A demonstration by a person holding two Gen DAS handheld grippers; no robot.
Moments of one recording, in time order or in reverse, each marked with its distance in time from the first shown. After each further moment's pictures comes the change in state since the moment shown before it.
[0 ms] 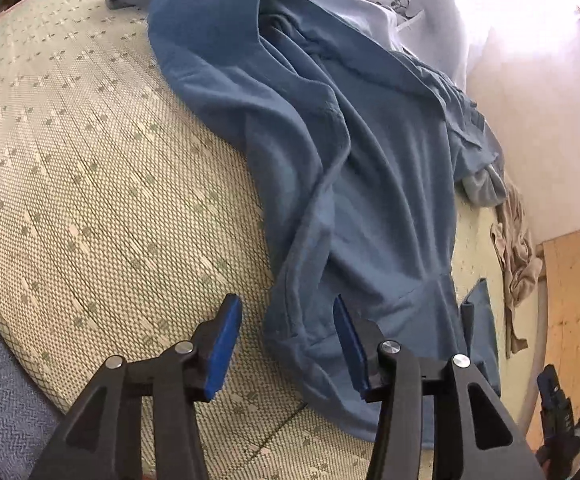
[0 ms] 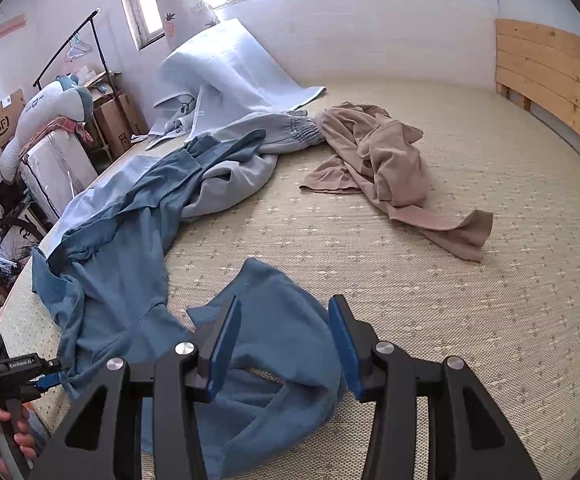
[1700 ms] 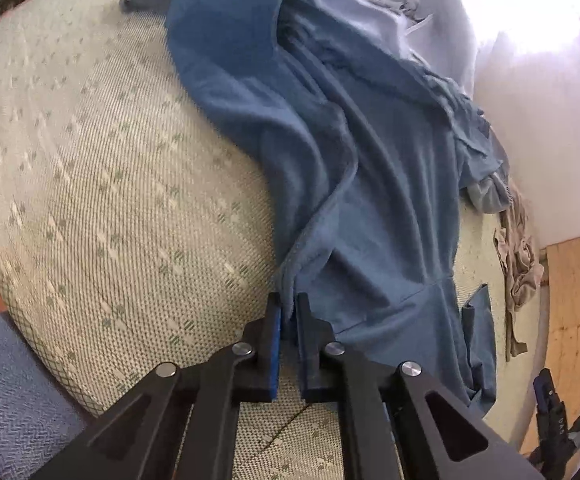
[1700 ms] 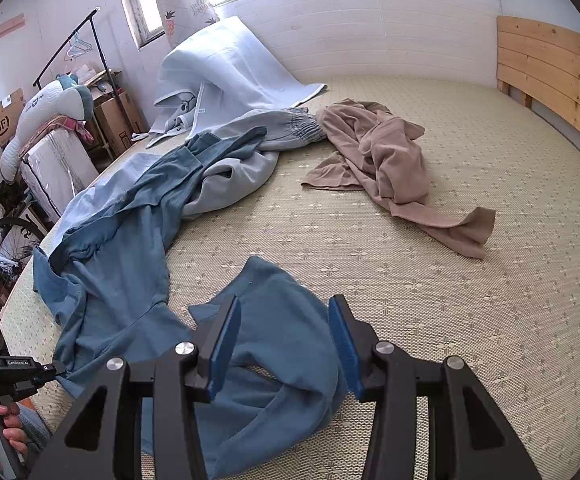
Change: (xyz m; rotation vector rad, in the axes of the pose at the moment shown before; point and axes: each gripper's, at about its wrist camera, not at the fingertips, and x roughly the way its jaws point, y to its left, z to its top) left arm -0.010 -0.001 0.010 0.006 -0.004 0.019; right arm 0.001 0.001 0.000 0.007 0.010 0.003
